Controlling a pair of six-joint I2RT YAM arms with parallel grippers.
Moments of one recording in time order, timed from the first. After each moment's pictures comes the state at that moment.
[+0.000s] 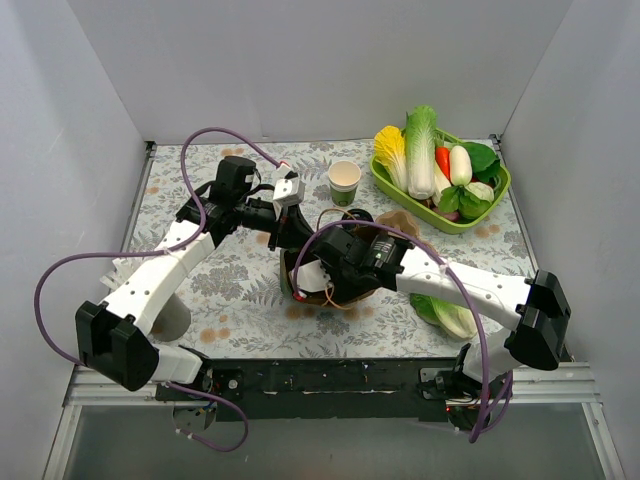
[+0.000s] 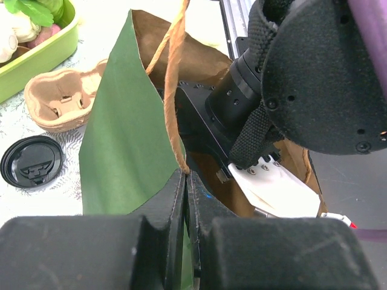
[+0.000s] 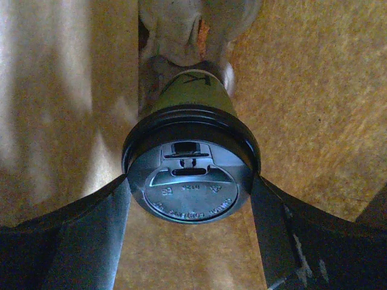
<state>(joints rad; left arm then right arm) -0.46 1.35 1.26 -0.55 1.15 0.48 1.11 1.49 1.29 -0.87 0.26 -0.95</state>
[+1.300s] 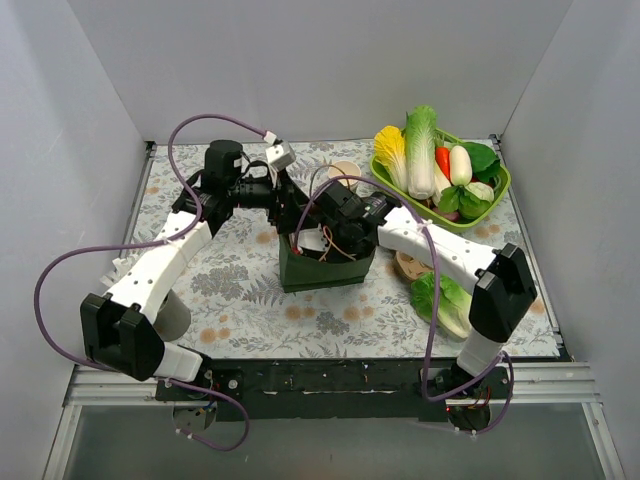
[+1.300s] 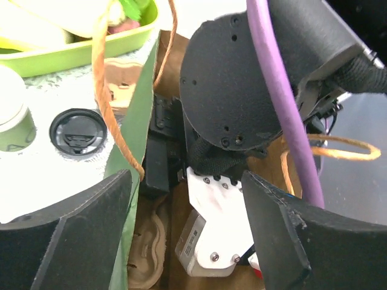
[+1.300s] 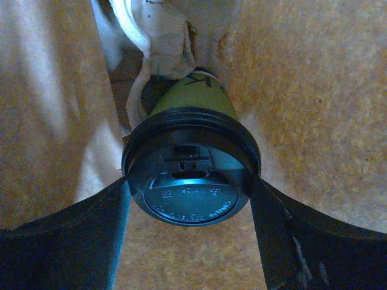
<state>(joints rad) -0.39 1.40 1.29 -0.37 1.02 0.15 0.89 1.71 1.49 -0.92 0.02 -0.95</state>
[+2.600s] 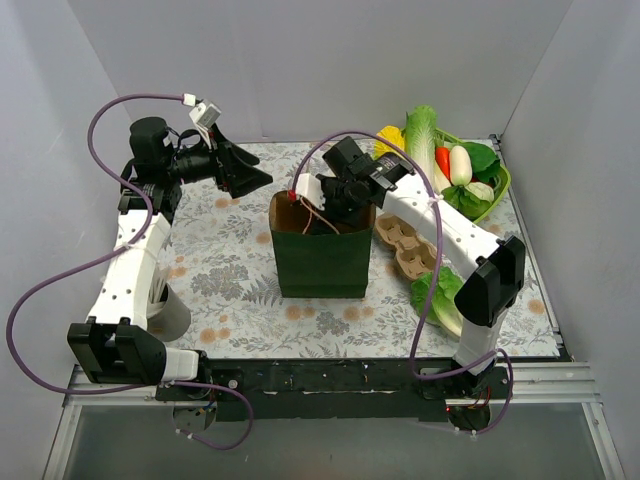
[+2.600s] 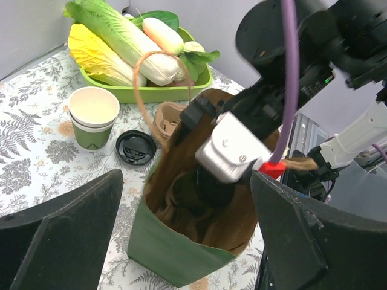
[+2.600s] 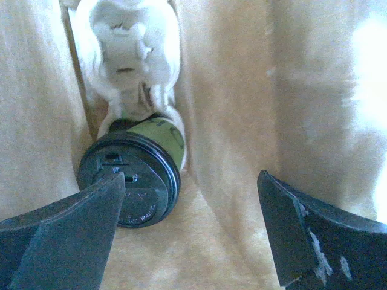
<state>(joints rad) -0.05 1.34 1.41 -0.27 1.11 -0.16 0.77 1.83 1.86 -1.11 -0.25 -0.73</state>
